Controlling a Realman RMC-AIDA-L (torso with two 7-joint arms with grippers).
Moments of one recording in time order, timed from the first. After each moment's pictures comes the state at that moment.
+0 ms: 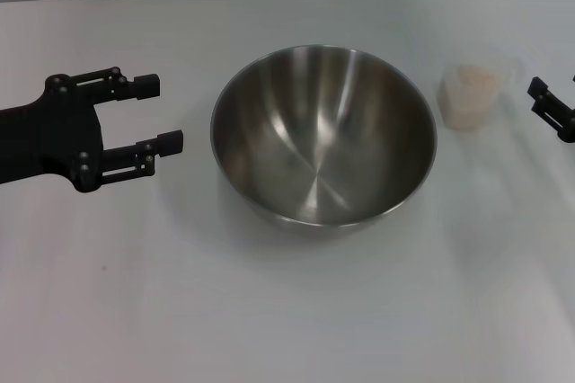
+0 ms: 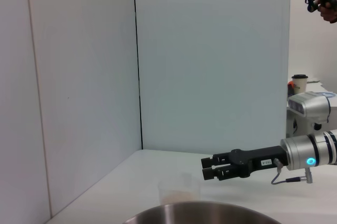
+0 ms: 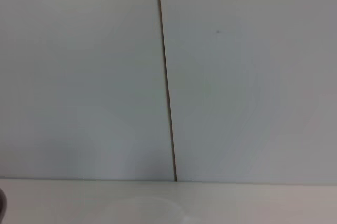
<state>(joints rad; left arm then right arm) -0.39 -2.06 0.78 0.90 1.78 1.74 -1.24 0.32 2.08 -0.59 -0.28 -1.26 -1.10 0.68</state>
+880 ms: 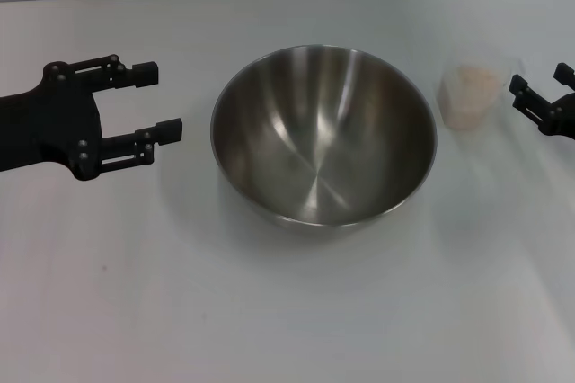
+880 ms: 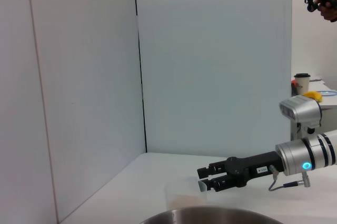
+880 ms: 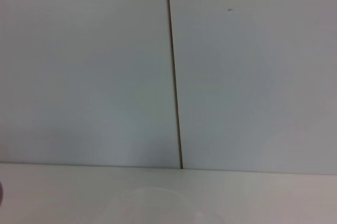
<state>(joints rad) -0.41 -2.05 0.77 0.90 1.78 1.74 -1.23 0.37 2.08 -0.62 -0.27 -1.26 -1.03 0.69</state>
